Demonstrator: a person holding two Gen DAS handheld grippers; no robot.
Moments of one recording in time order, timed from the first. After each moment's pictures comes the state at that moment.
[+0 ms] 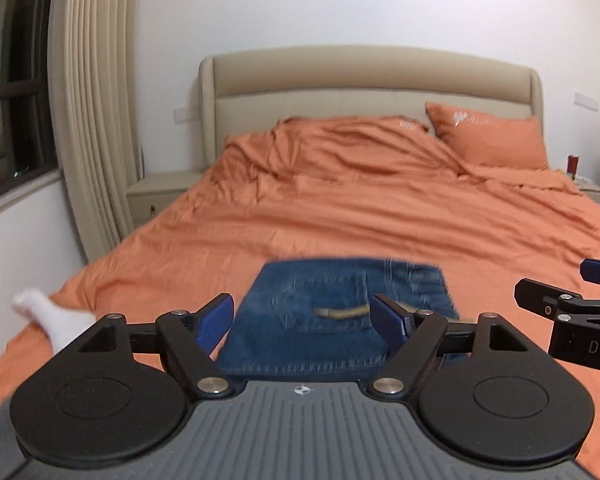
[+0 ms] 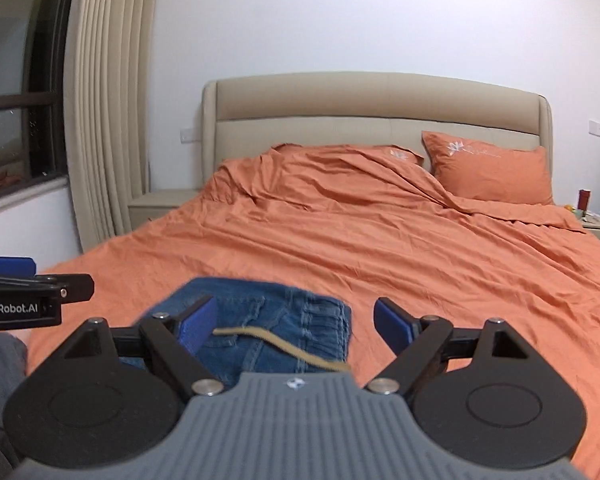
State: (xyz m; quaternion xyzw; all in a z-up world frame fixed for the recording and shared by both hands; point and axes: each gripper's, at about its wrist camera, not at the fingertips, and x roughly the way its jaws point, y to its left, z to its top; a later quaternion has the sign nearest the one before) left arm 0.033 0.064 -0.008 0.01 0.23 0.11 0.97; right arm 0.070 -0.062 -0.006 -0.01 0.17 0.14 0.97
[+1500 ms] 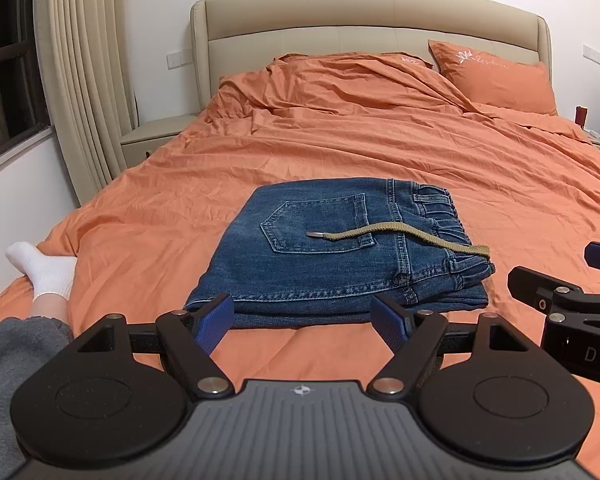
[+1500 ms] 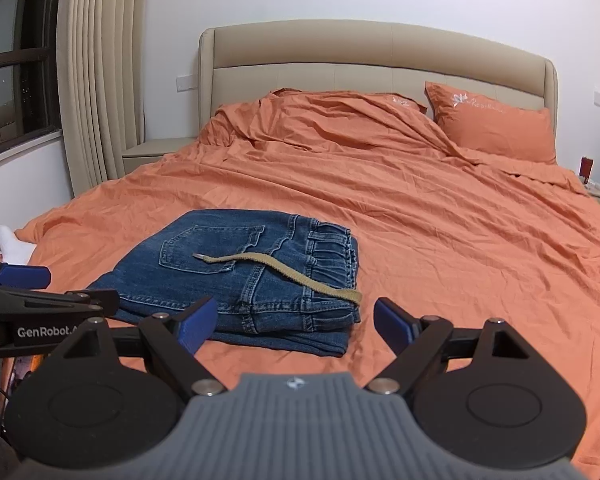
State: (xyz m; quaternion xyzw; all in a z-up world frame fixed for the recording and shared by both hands) left arm 0.044 0.052 -0.060 0.01 0.31 0.11 0.94; right arm 0.078 -0.046 -0.058 -0.03 0.24 0.14 0.96
